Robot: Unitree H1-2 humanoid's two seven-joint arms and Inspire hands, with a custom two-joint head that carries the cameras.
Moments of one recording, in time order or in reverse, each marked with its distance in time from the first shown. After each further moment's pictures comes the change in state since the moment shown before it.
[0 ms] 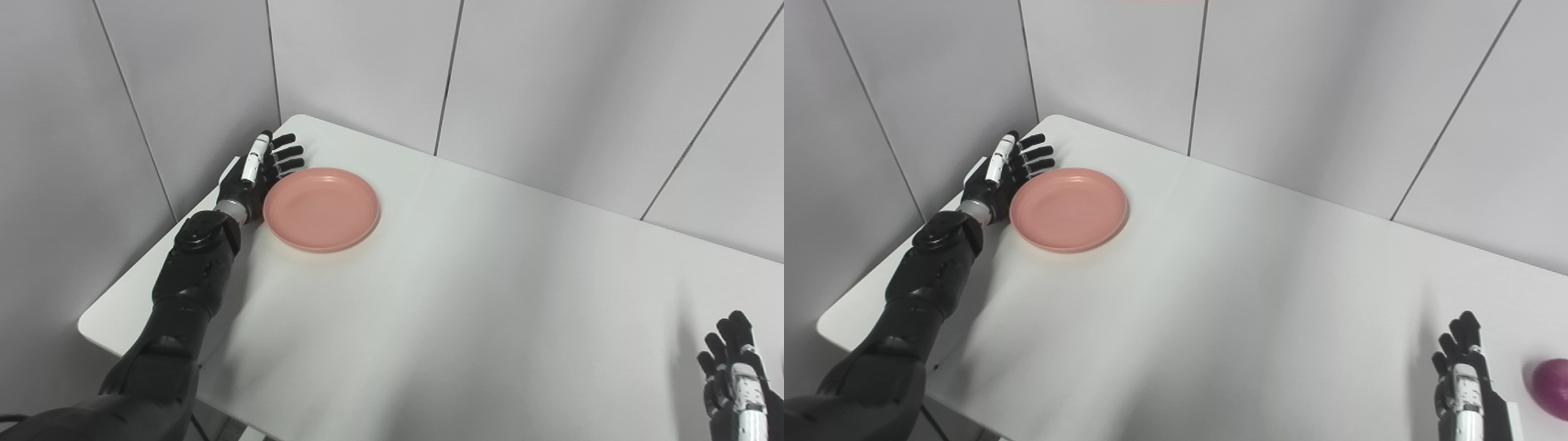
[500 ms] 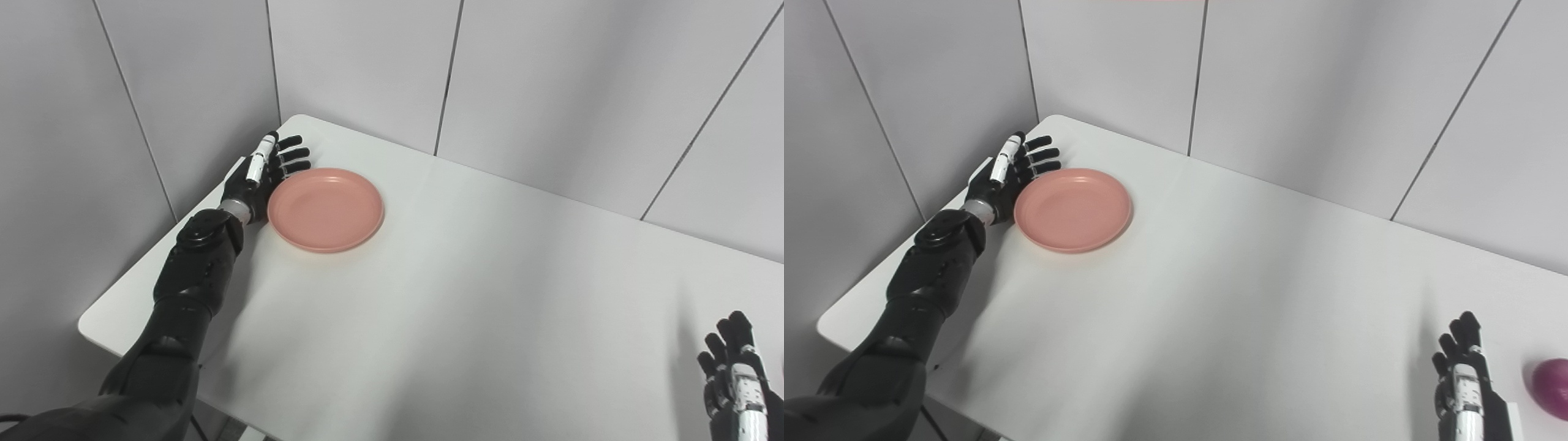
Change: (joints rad) left arm 0.002 -0.001 -0.015 -0.023 0.001 0.033 -0.008; right arm 0.001 0.000 0.001 0.000 -0.001 0.000 0.000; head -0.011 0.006
